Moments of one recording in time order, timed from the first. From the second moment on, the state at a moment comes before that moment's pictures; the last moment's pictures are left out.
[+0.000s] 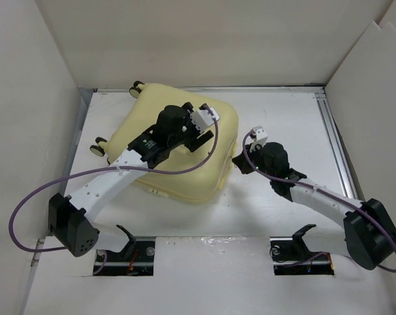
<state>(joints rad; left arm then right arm) -0.69 1.37 1.24 -0.37 -0.01 0.46 0.55 1.21 0.56 0.28 -0.10 0.29</state>
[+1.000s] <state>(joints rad) -0.66 1.33 1.16 -0.20 -0.05 0.47 0.26 1.92 1.28 0.25 -0.42 0.00</state>
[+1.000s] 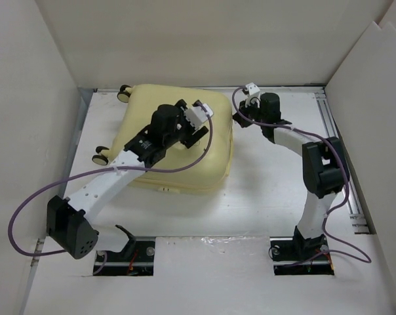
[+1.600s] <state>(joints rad) 0.63 1.16 1.29 -1.15 0.22 1.05 0.28 1.89 1.26 0.27 -0.40 -0.06</state>
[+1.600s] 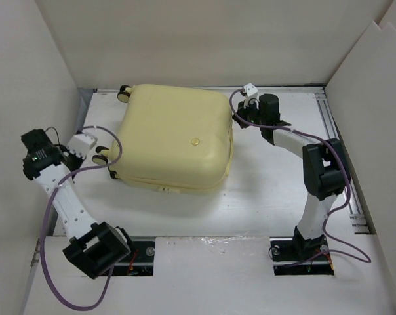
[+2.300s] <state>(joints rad) 0.39 1.54 1.26 -0.84 0.25 0.76 0.34 1.79 1.08 0.39 -0.21 -0.03</state>
